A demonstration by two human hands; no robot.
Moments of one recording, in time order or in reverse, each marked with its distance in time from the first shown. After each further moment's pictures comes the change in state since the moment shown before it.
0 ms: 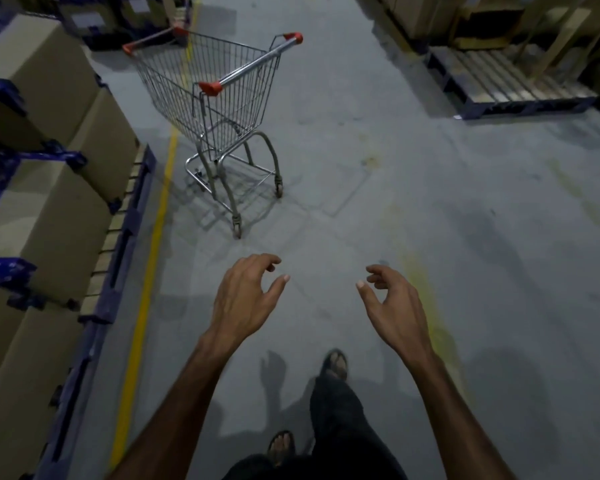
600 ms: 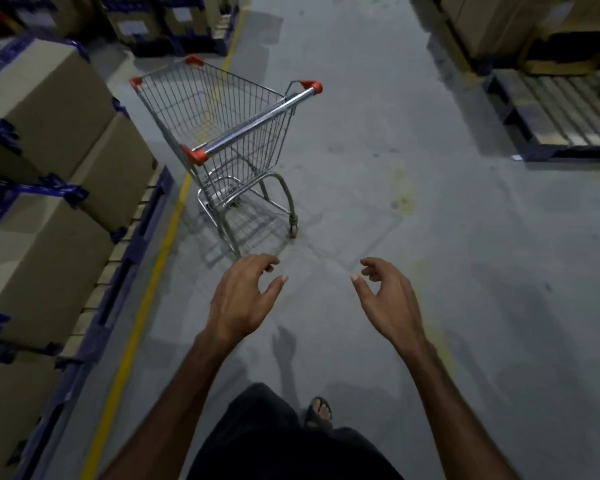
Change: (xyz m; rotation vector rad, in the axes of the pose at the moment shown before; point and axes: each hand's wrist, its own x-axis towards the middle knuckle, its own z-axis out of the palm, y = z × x) left_hand 0.325 -0.004 0.072 0.064 0.063 -0.106; right_hand 0.386 -0.012 0.012 0.006 -0.130 -0.117
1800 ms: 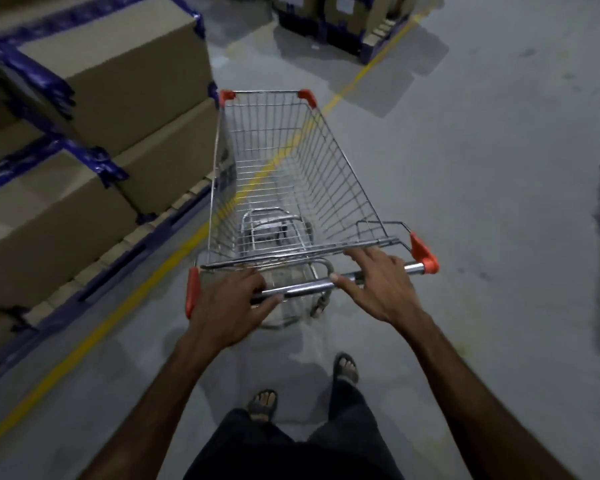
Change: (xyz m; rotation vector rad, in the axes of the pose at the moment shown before) left_hand 0.387 -0.168 0.010 0.229 0.028 -0.413; right_hand 0.586 -0.157 0.170 -0.564 -0.538 -0.805
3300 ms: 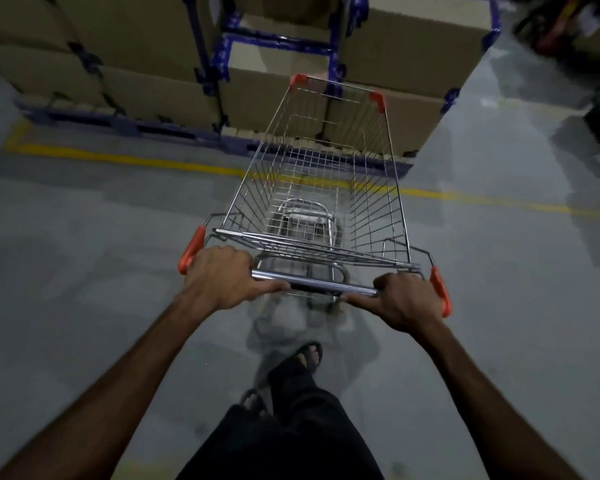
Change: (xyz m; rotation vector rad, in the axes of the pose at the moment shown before) left_hand -0.169 0.290 0.110 0.253 0.060 -1.053; right_hand -0.051 0.127 -0.039 -0.431 -0.360 -0.834
